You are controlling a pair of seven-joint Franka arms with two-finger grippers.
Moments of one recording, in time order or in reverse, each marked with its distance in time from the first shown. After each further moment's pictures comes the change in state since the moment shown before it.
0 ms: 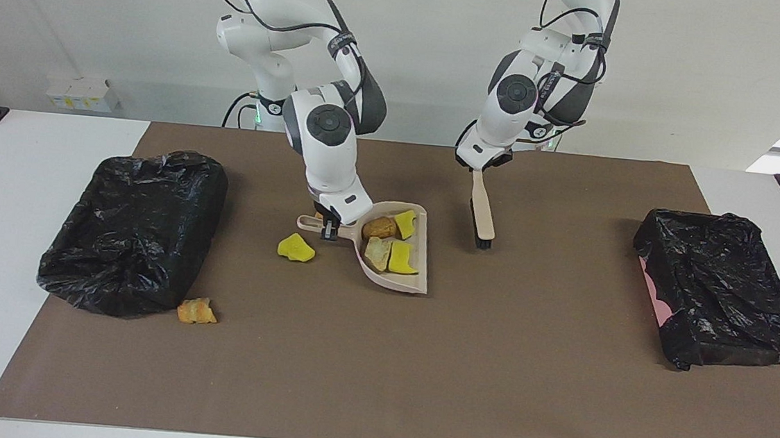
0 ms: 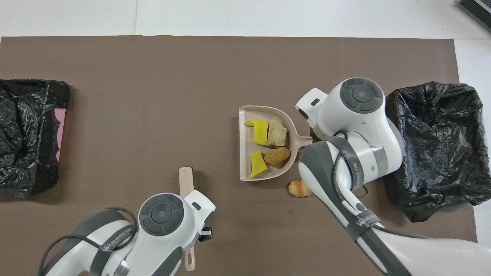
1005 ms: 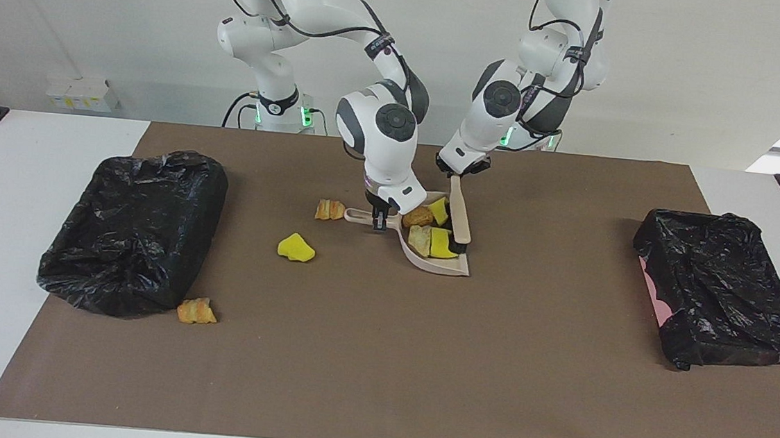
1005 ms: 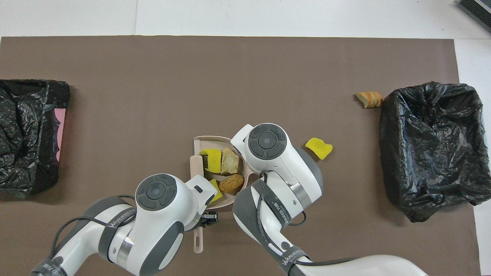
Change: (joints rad) left arm 0.082 0.122 0.023 0.065 -0.085 0.076 0.178; right arm 0.282 0.078 0.005 -0.034 0.001 0.079 0.223
